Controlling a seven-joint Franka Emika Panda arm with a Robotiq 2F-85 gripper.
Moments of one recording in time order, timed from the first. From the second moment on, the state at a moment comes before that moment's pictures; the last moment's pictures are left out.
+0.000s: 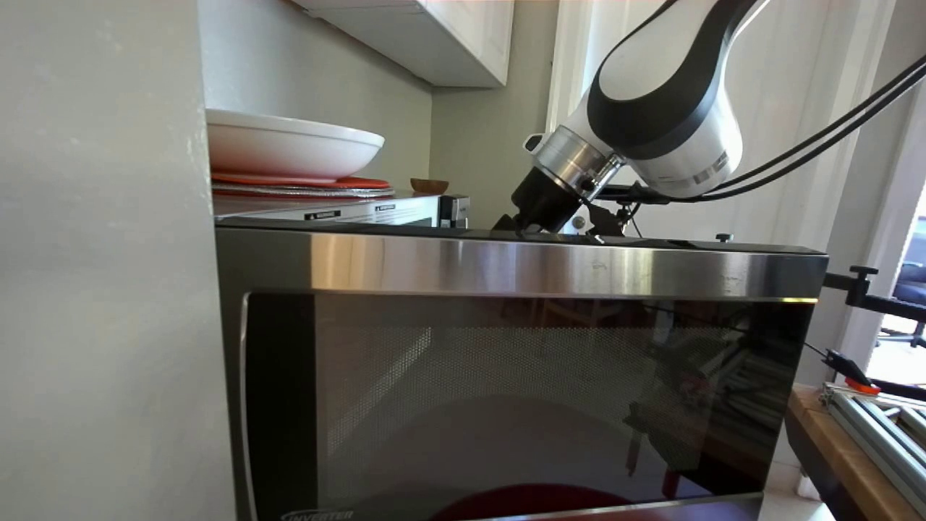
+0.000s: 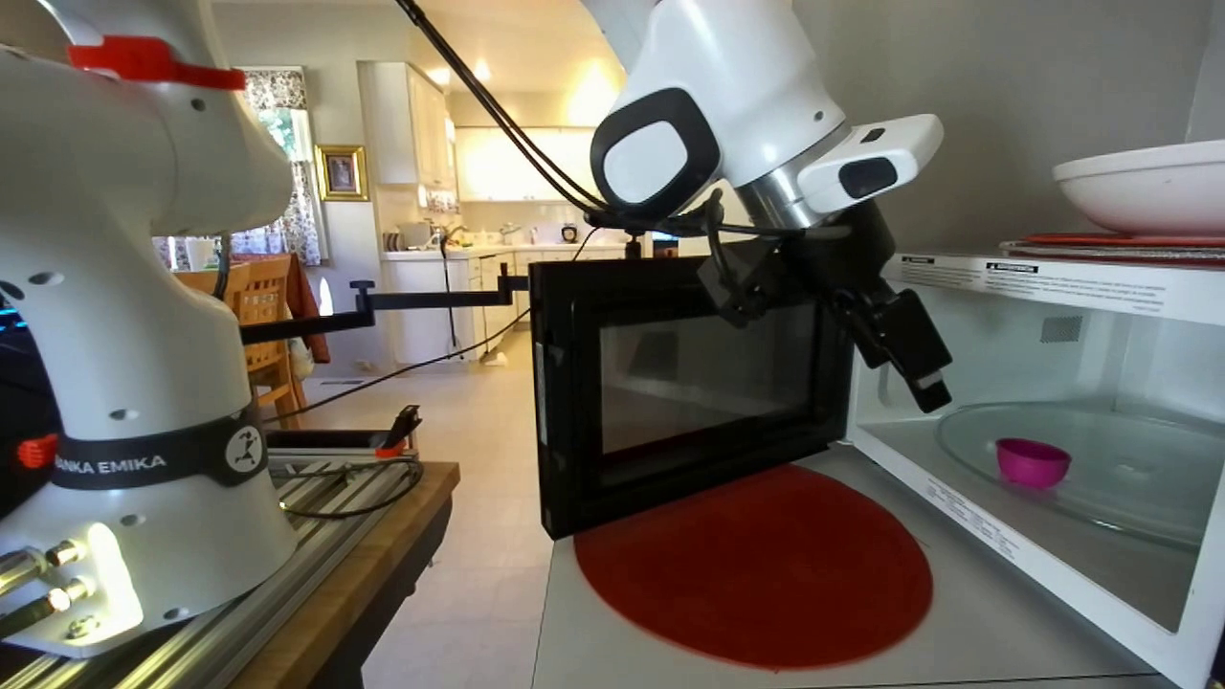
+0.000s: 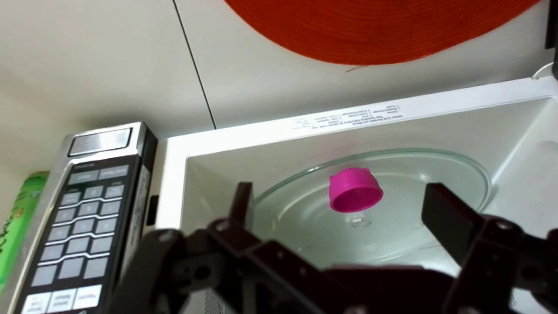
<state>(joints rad) -0.18 0.17 0.32 -2.45 0.64 3.22 -0.51</state>
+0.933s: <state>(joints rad) -0.21 0.21 0.29 -2.45 0.64 3.20 -0.51</state>
